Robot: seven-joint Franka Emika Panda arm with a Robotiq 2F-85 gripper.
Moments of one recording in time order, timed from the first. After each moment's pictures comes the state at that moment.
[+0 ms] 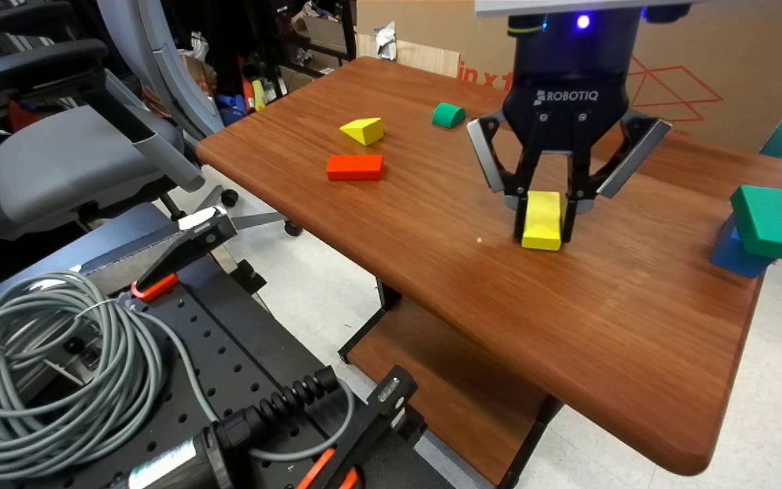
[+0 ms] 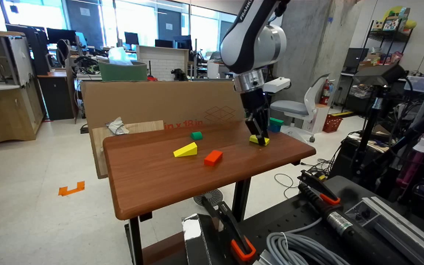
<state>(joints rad) -0.09 0.60 -0.04 -1.90 -0.33 2.18 -0.38</state>
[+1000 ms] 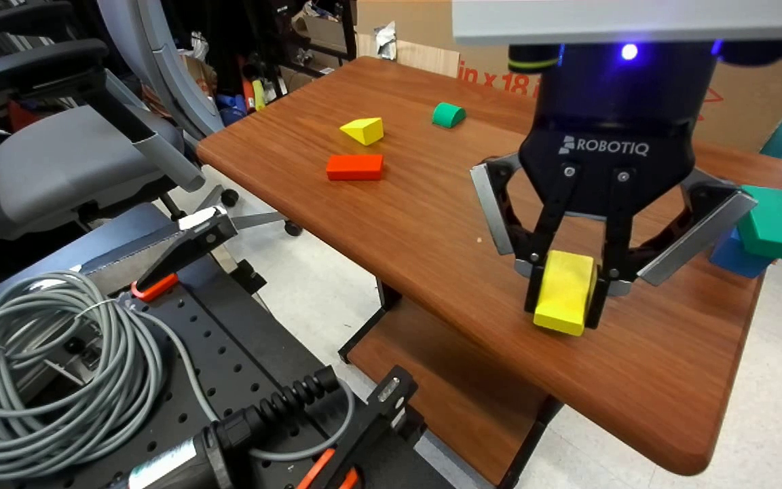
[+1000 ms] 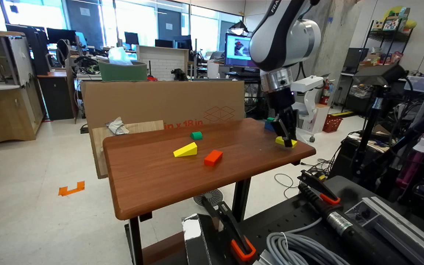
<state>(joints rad) -0.13 0.46 -0.11 -2.10 -0.33 2.24 -0.30</state>
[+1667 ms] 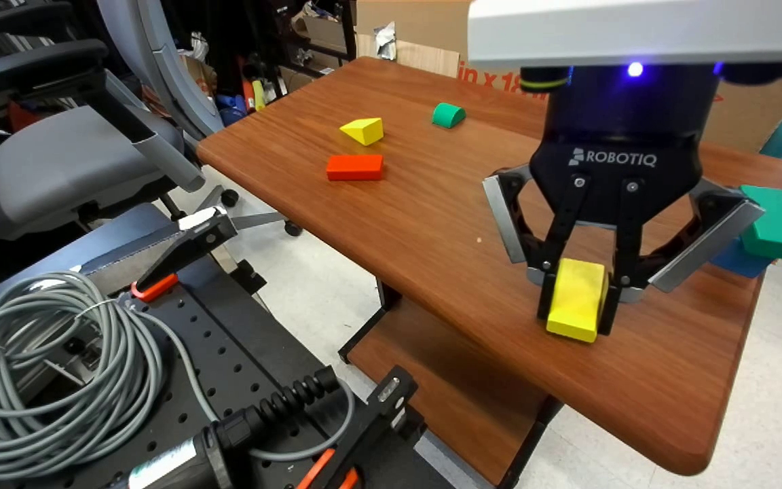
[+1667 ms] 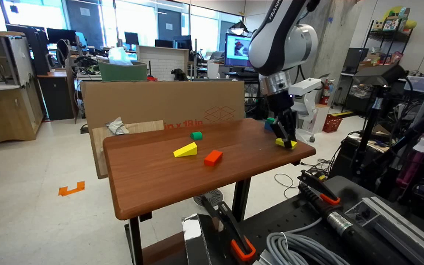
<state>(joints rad) -0.13 0.50 -0.12 -2.06 -0.36 2.24 -0.27</state>
